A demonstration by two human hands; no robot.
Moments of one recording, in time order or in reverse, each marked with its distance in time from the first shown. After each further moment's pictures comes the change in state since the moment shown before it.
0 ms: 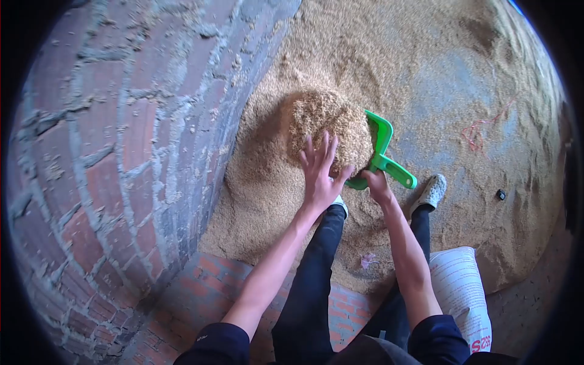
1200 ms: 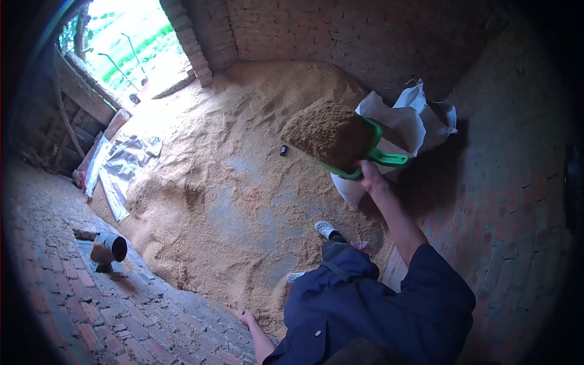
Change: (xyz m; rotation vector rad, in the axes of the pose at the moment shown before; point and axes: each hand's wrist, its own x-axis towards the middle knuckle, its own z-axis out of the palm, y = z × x) left_hand -0.020 0.125 -0.178 0.304 -0.223 -0.239; right_hand -0.713 -0.163 -0.238 1.408 1.165 -0.807
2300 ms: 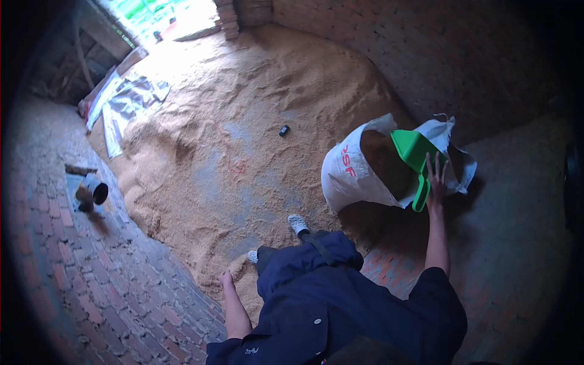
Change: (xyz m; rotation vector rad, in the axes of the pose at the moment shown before) left_hand -0.134 0.083 0.121 -0.184 -0.158 -0.143; right_hand 0.069 -0.272 -0.149 -2.371 0.244 -0.923
